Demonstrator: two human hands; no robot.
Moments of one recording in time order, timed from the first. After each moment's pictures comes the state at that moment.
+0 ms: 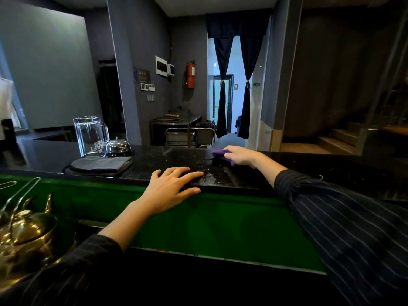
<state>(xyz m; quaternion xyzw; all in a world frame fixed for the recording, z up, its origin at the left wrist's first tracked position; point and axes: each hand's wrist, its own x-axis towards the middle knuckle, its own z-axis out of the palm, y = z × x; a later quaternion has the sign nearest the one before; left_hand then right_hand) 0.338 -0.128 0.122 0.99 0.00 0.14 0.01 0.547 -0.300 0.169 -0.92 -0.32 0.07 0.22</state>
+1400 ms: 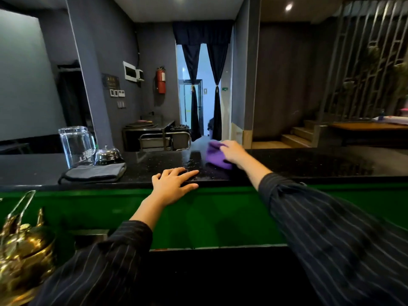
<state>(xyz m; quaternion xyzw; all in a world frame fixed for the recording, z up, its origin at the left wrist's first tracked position) 0.336 -0.132 0.127 0.99 0.02 0.12 0.05 0.461 -0.312 0.185 -0.93 -0.16 -0.09 0.33</state>
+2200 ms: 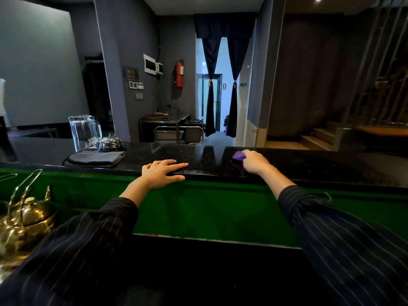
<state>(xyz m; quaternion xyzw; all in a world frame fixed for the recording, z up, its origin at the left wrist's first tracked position) 0.333 -0.139 0.138 0.99 0.06 0.07 0.11 0.470 -0.404 0.162 -0.96 -0.15 -0.06 0.21</state>
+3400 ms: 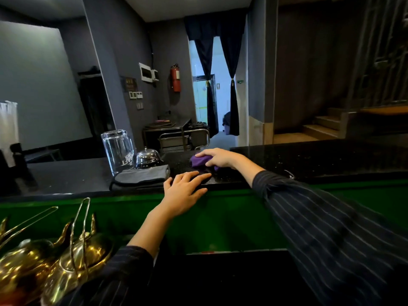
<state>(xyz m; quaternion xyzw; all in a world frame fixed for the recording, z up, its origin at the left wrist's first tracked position) 0.316 -0.026 0.118 0.99 -0.02 0.14 0.07 0.465 -0.152 0.171 -0.89 -0.35 0.07 0.28</state>
